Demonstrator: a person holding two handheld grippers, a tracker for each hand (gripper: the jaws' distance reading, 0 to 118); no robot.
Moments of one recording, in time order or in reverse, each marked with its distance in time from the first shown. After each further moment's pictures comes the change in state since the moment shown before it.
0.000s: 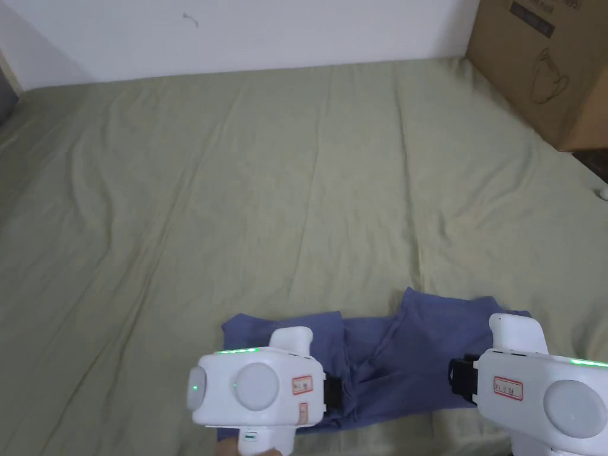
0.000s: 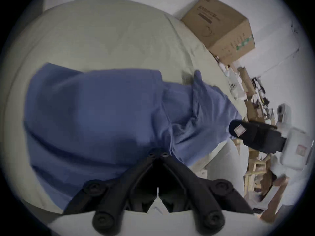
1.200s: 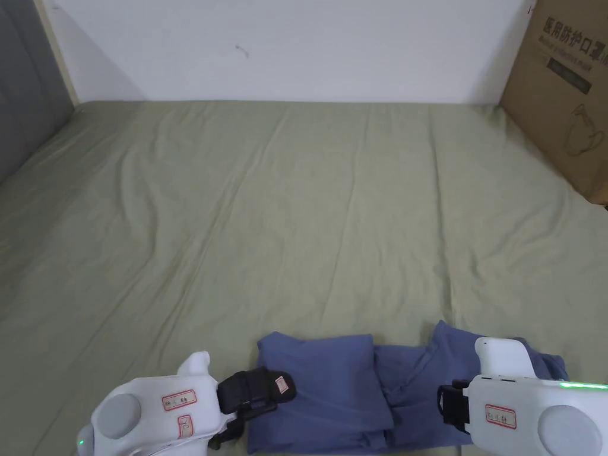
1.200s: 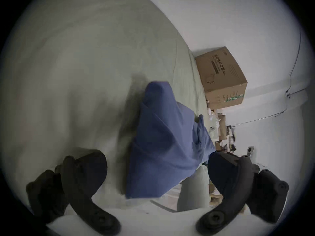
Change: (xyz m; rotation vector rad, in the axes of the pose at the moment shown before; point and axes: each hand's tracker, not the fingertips) left arm -0.165 -0.031 0.054 0.218 -0.331 0.452; right arm -0.061 0.002 0.011 -0.025 0.058 0.168
